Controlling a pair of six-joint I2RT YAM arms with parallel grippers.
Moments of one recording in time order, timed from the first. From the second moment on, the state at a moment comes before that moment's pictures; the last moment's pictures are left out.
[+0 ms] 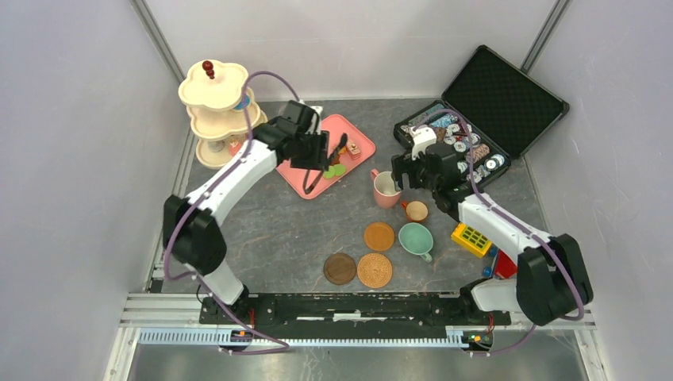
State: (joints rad) left arm -0.47 1.62 1.49 -0.78 0.04 -0.30; right arm 0.39 1.34 0.78 0.06 0.02 0.01
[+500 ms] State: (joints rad) left arm -0.63 1.85 1.57 -0.66 -0.04 -0.50; right arm 0.39 1.16 0.79 -0.21 0.15 0.07
